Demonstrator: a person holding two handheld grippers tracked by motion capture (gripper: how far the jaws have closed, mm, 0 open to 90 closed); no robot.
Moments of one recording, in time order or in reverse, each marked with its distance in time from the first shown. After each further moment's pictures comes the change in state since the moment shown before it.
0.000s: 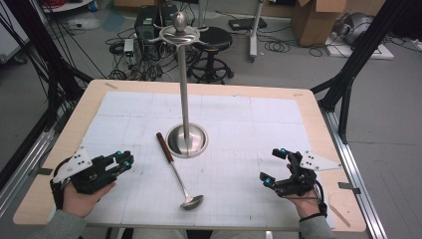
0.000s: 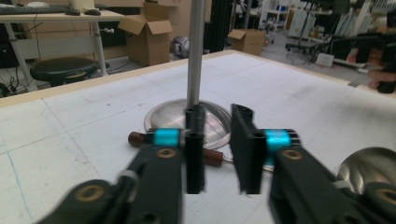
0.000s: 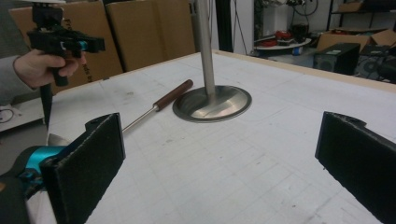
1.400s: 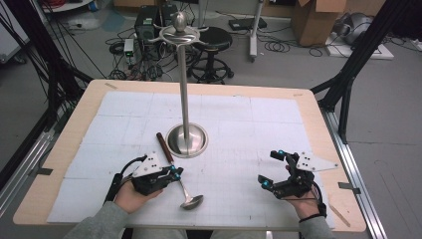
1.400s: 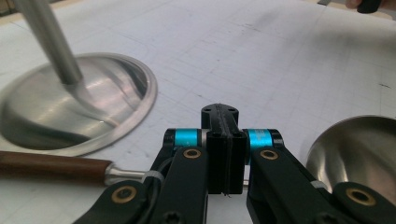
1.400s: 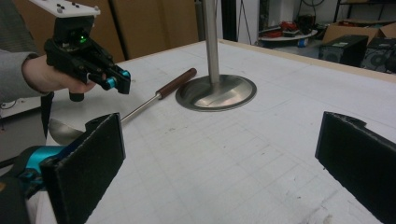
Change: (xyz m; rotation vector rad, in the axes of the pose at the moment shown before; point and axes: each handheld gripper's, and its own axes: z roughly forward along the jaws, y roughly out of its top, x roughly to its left) left arm -0.064 -0.018 0.109 0.288 -0.199 0.071; right arm 0.002 -0.003 0.003 0.043 -0.002 -0.027
